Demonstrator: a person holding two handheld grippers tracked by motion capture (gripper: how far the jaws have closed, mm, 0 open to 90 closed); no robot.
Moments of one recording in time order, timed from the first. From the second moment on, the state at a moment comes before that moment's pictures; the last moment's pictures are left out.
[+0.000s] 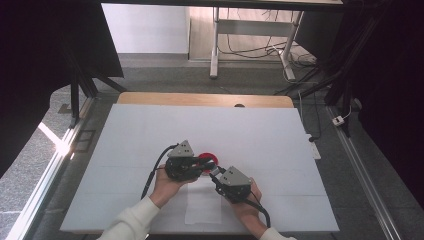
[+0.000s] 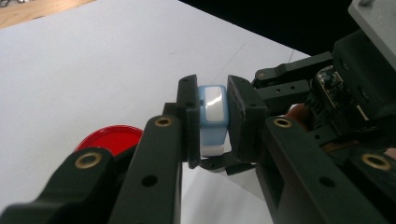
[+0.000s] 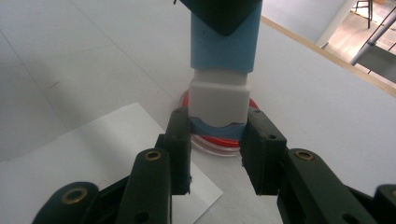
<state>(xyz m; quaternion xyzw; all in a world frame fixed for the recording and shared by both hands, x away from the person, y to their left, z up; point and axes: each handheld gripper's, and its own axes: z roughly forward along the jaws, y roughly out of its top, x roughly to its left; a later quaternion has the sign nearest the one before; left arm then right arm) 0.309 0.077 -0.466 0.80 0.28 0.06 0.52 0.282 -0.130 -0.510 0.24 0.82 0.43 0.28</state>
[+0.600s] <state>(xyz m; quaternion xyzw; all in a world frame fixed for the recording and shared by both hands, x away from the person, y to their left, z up) 0.309 0.079 -0.467 0.80 0.29 0.05 0.53 0.282 -0.131 -0.510 0.24 0.82 0.44 0.28</state>
